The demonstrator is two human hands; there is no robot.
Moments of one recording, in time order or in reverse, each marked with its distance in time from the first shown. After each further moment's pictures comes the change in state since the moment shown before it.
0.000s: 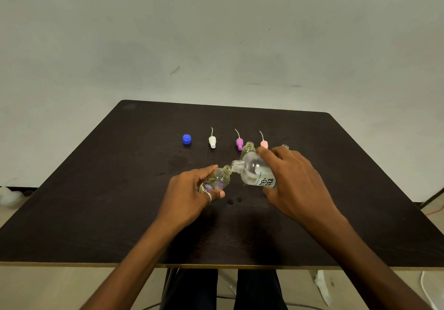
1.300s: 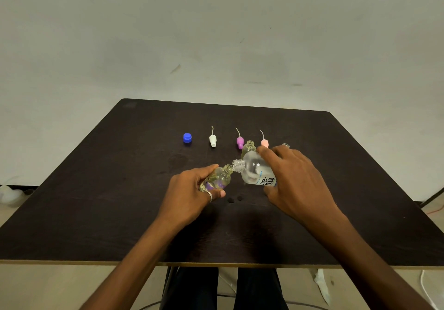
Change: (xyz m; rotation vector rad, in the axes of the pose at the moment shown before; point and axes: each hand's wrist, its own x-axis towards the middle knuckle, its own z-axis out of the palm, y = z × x) left_hand 0.000 0.000 0.001 -0.004 -0.021 -0.025; right_hand -0.001 -0.001 -0.002 -0.017 -0.003 0.001
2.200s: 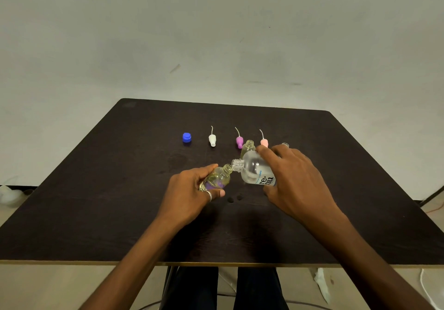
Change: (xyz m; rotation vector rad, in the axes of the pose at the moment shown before) left_hand 0.000 -0.001 0.001 -0.019 0.010 0.008; right_hand 0.001 0.000 0.000 -0.014 0.011 -0.009
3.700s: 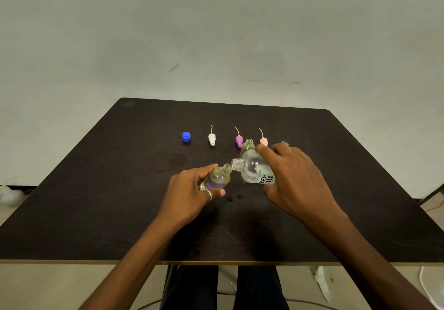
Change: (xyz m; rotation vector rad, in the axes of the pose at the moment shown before) left_hand -0.002 0.000 0.001 -0.049 -0.017 -0.034; right_hand -0.001 -0.001 -0.002 -0.040 0.000 -0.009
